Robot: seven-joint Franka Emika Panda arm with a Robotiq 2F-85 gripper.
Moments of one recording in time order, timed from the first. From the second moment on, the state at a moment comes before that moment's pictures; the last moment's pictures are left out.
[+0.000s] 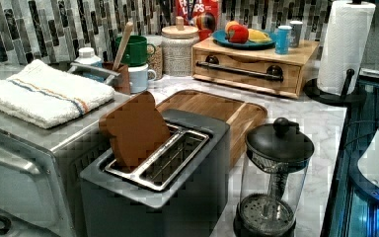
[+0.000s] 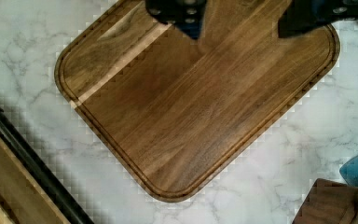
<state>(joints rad) -0.05 0.05 0.02 -1.86 0.03 0.26 -0.07</state>
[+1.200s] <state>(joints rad) -0.10 0.07 0.01 -1.95 0.04 0.37 -0.50</state>
